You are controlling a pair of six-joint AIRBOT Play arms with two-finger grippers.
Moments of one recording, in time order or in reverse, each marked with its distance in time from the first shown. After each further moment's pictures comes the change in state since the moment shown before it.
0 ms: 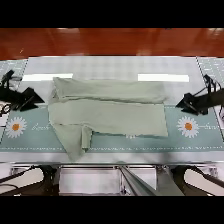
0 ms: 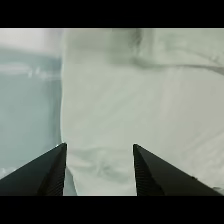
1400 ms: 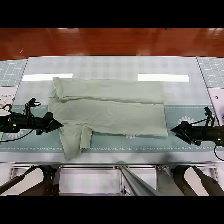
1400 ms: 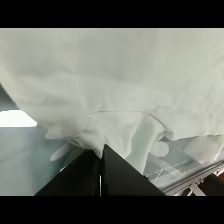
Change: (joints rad) left arm -0.059 0.121 -0.441 -0.225 0.068 0.154; right arm -0.169 0.328 -0.460 0.058 -0.029 -0.049
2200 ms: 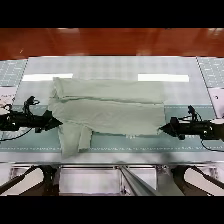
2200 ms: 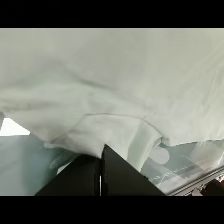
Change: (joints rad) left arm 0.000 0.001 0.024 -0.006 0.016 0.010; right arm 0.102 -0.329 0.030 0.299 -0.057 -0.233
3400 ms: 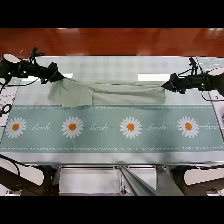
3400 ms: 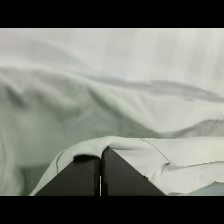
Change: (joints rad) left arm -0.222 -0.639 0.985 -0.003 0.082 -0.192; right arm 0.204 -0.445 0.817 -0.005 -0.056 0.077
